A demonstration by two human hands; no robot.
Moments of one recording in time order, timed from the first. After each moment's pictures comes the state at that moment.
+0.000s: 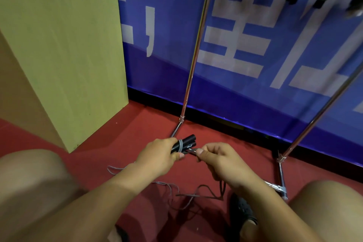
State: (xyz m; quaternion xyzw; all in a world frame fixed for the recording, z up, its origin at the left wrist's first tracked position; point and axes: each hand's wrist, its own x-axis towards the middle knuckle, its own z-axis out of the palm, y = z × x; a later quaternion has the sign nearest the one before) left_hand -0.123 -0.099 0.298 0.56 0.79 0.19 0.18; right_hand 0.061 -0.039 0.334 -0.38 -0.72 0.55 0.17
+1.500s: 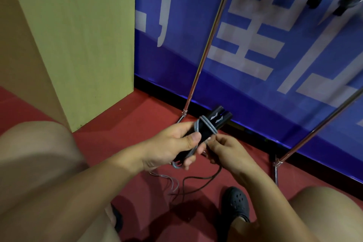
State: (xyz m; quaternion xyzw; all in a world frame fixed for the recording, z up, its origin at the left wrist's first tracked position) left_hand -0.100 -0.135 0.348 0.54 0.38 0.50 0.55; right_hand 0.064 -0.019 0.324 -0.36 -0.72 0.56 0.18
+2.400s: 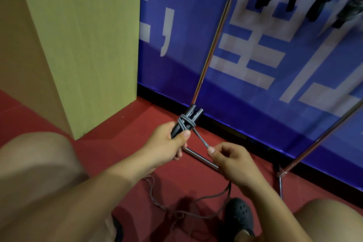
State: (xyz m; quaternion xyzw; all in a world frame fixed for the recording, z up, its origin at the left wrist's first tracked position) left_hand -0.115 -0.117 0.331 0.40 0.61 0.57 0.38; right_hand 0.068 -0.023 0.330 -0.42 -0.73 0.49 0.22
